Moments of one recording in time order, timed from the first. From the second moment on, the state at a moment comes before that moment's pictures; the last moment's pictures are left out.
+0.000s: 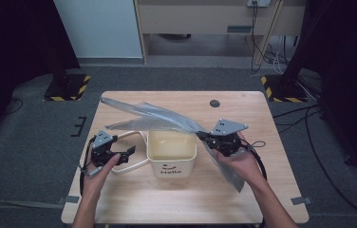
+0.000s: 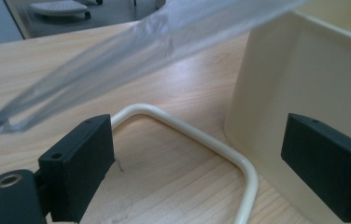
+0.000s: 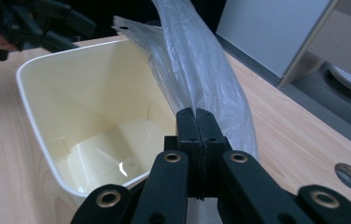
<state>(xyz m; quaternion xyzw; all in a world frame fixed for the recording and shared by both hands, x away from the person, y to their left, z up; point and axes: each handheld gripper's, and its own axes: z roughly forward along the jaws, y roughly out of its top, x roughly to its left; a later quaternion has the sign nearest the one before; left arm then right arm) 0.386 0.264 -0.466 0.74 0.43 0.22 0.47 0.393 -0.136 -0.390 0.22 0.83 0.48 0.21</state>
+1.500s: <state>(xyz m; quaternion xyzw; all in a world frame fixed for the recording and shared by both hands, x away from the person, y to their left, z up) 0.410 0.241 -0.408 0.71 0.40 0.19 0.54 0.369 -0.161 -0.399 0.13 0.85 0.46 0.21</state>
